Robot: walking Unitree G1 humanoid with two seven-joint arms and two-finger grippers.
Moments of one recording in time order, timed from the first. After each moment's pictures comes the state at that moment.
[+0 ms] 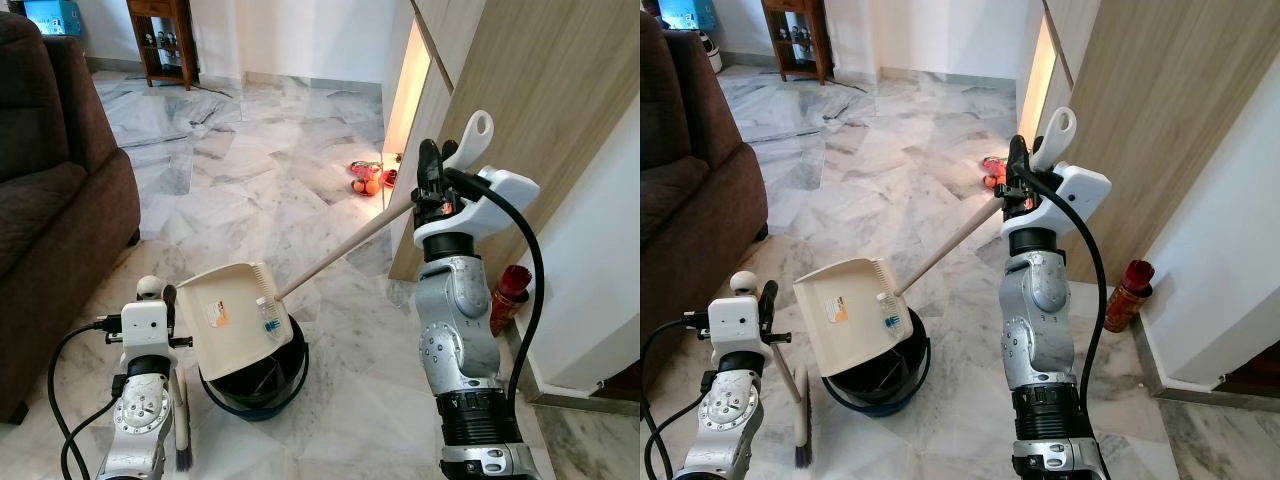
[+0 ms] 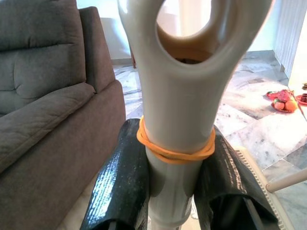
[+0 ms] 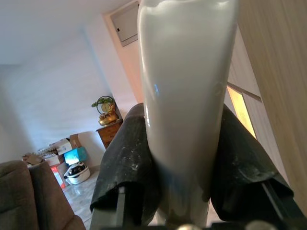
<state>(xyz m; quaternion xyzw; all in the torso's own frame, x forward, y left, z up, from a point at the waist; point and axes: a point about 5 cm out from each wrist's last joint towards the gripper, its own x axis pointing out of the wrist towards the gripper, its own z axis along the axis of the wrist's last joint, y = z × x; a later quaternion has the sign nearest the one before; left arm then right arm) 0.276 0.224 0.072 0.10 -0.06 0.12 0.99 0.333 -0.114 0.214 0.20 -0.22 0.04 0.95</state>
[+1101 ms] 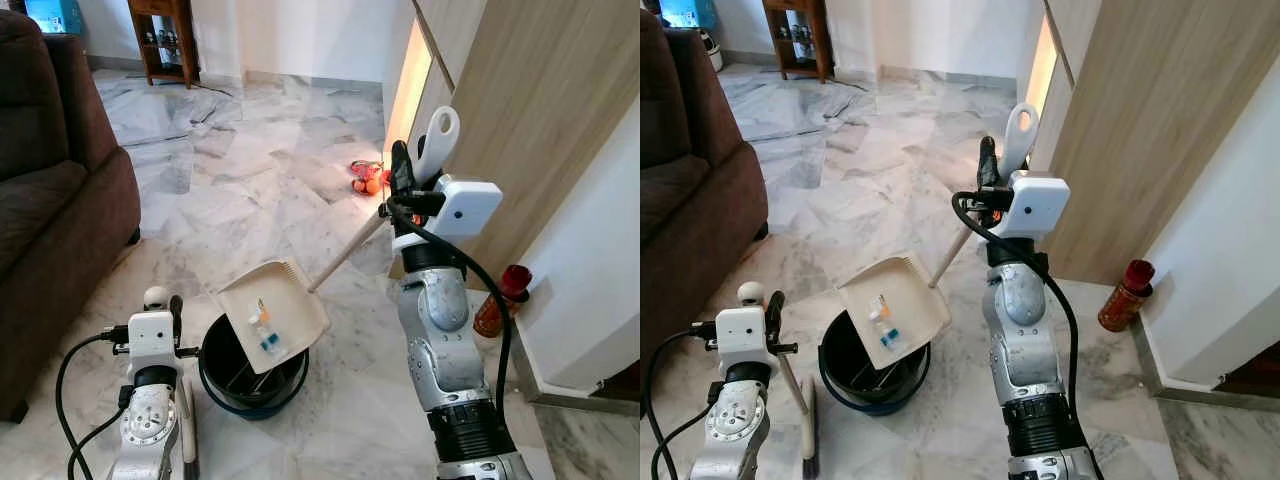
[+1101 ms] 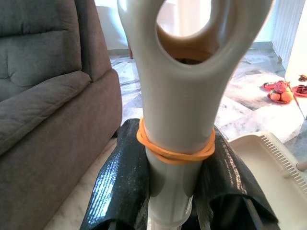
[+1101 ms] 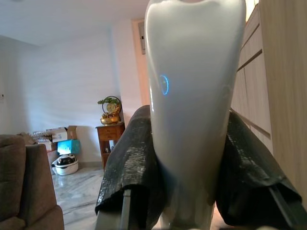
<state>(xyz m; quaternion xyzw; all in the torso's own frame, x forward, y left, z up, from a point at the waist) 0.266 0.219 0.060 0.09 -0.04 0.12 0.99 0.320 -0.089 0.211 0.09 -0.26 0.06 0.96</state>
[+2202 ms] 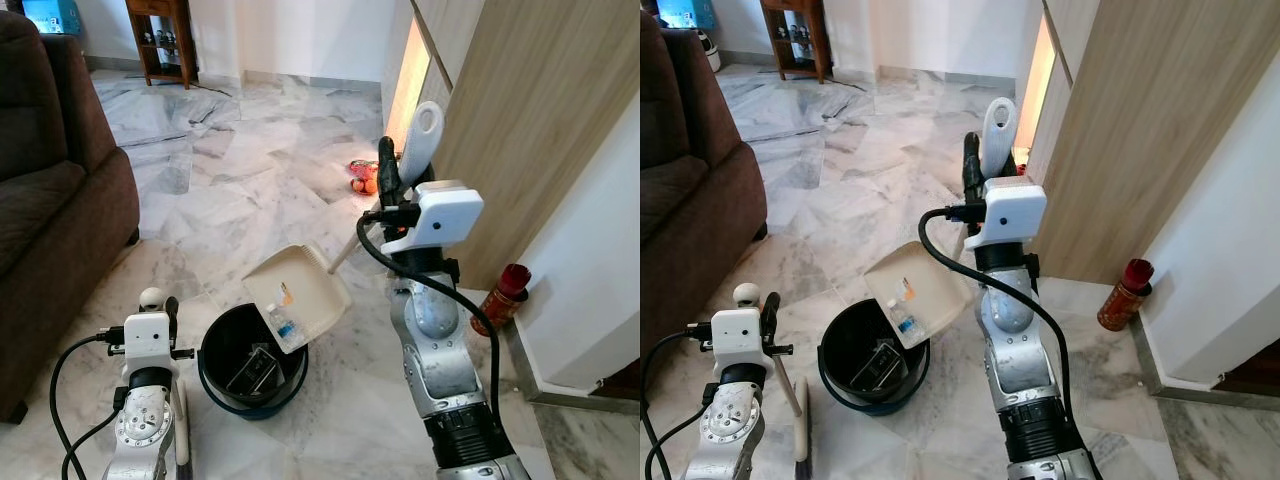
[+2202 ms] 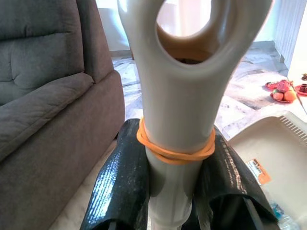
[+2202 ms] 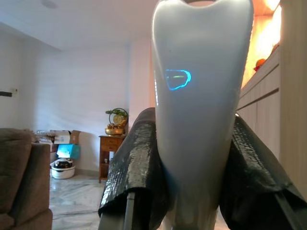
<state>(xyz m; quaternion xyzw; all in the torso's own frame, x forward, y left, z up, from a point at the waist) 0.266 0.222 0.061 0.10 -0.04 0.12 0.99 0.311 -0.073 0.217 0.02 -0.31 0.08 0.95</state>
